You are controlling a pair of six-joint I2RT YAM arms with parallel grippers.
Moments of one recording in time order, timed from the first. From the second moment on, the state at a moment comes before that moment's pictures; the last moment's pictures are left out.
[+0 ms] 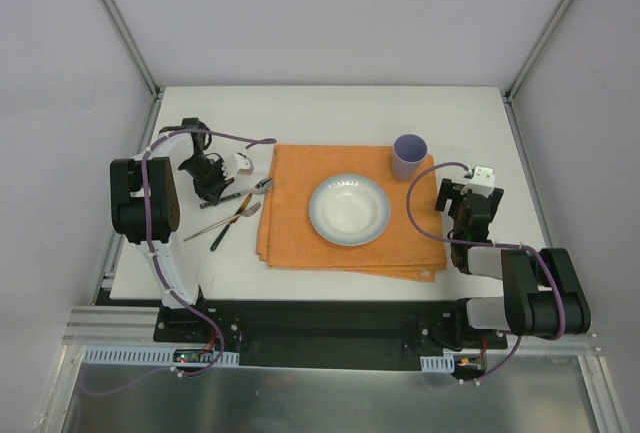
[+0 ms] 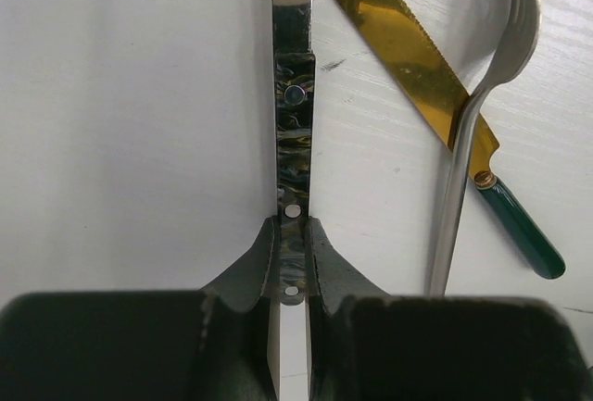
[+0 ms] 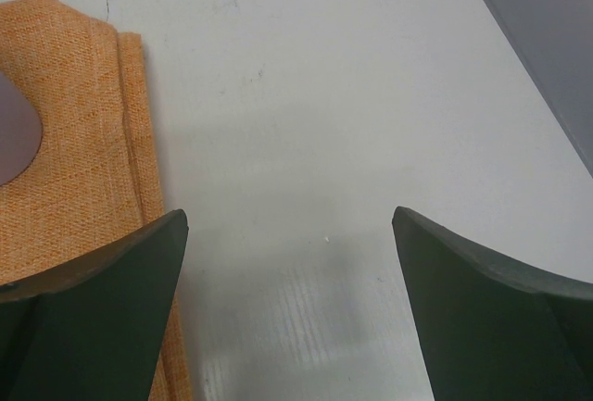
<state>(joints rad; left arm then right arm) 0.06 1.92 1.32 -0.98 0.36 1.26 0.06 1.34 0.22 0.83 0.32 0.01</state>
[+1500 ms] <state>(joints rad) -0.28 1.69 1.51 -1.14 0.21 0.17 0.06 1.34 0.22 0.83 0.32 0.01</state>
